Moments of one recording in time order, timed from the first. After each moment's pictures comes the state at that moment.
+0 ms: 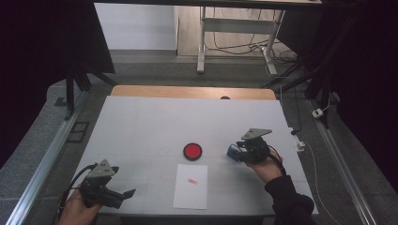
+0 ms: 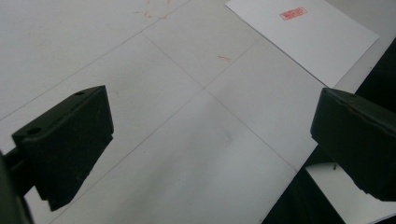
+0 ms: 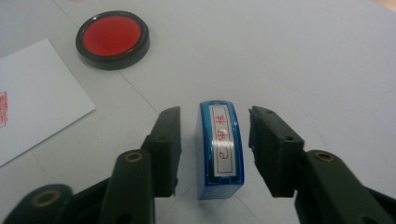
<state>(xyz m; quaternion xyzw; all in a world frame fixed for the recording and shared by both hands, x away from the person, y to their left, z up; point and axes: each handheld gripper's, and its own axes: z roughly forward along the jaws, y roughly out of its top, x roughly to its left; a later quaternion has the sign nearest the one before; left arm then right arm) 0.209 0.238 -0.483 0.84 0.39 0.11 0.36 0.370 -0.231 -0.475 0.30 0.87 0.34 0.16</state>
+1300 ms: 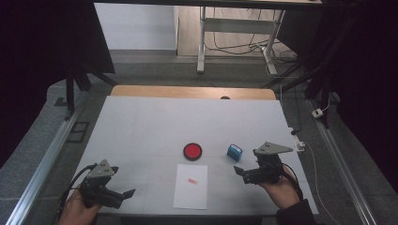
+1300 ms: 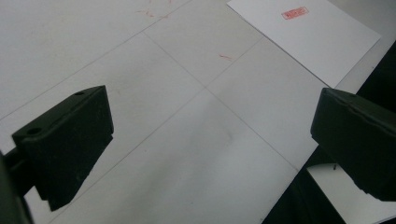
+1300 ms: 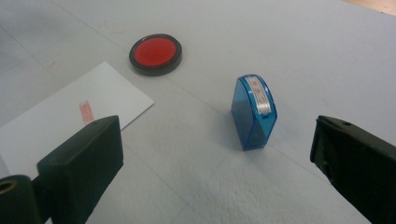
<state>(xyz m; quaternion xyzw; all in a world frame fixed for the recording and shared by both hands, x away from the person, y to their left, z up) 0.208 0.239 -0.483 0.84 0.39 0.11 0.36 0.297 -0.249 -0.446 0.35 0.83 0.39 0.17</state>
